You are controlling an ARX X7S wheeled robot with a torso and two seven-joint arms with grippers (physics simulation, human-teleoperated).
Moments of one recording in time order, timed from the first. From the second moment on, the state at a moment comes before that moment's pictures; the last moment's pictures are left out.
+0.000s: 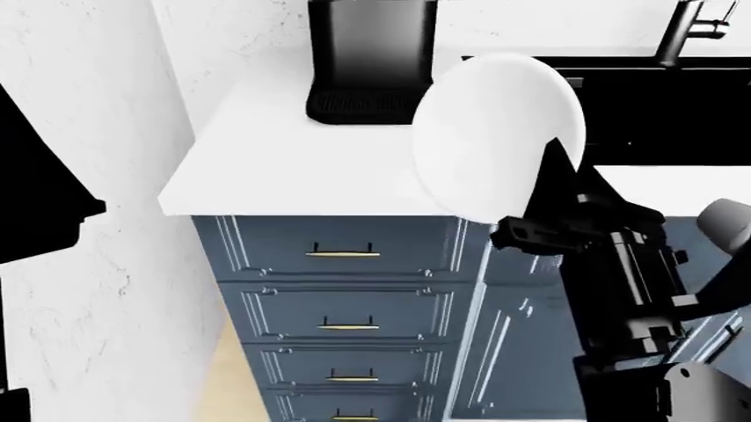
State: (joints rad) left arm -0.21 -0.78 0.04 0.90 -0.77 -0.01 -0.83; right arm 1.08 0.98 -1.50 -0.55 1.00 -0.70 1.07
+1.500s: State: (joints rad) left arm -0.22 -0.80 0.06 0.90 -0.77 0.00 -0.83; right arm 1.01 0.98 -1.45 -0.52 1.02 -0.76 1.03
